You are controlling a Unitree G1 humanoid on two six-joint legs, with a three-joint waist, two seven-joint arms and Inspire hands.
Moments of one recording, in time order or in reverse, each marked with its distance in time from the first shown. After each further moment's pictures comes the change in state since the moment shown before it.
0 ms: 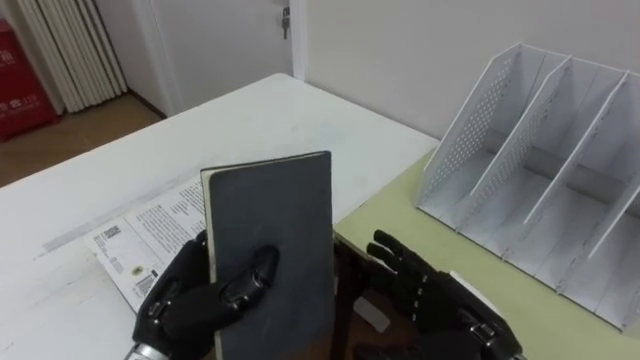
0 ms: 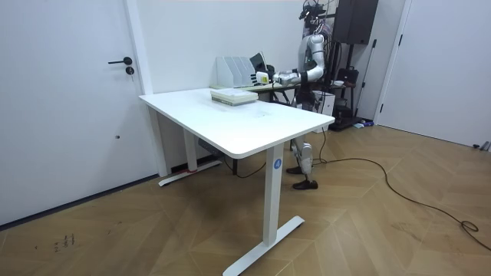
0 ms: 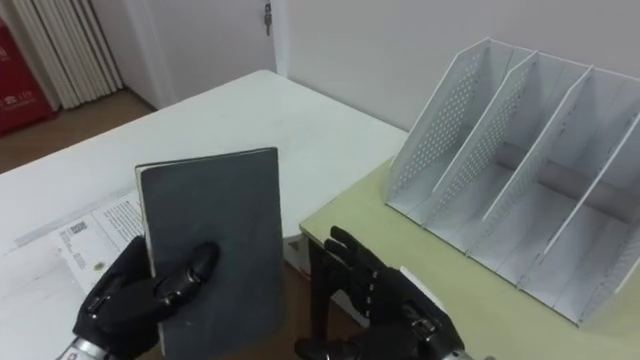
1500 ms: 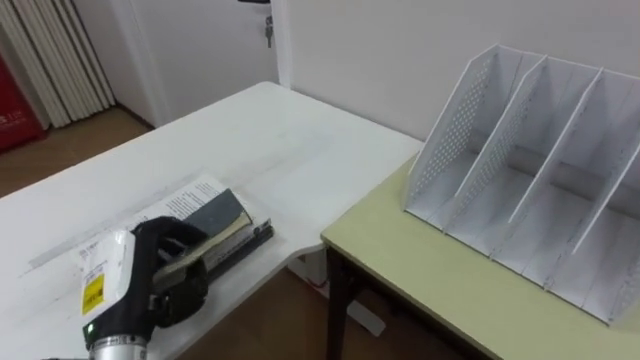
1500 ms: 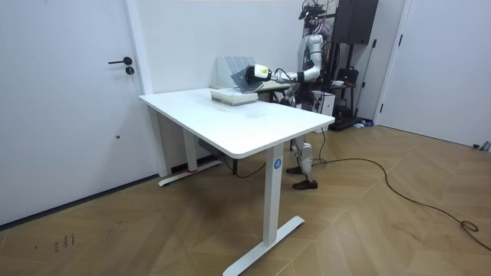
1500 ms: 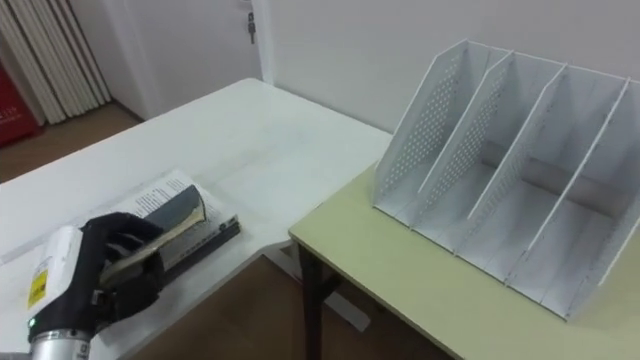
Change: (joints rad) left arm -0.046 -0.052 0.002 0.000 1.298 -0.079 0.901; right arm -0.037 0.071 0.063 0.972 -0.654 -0.027 -0.548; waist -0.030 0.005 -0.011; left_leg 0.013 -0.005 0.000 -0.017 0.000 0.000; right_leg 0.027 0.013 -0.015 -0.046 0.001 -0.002
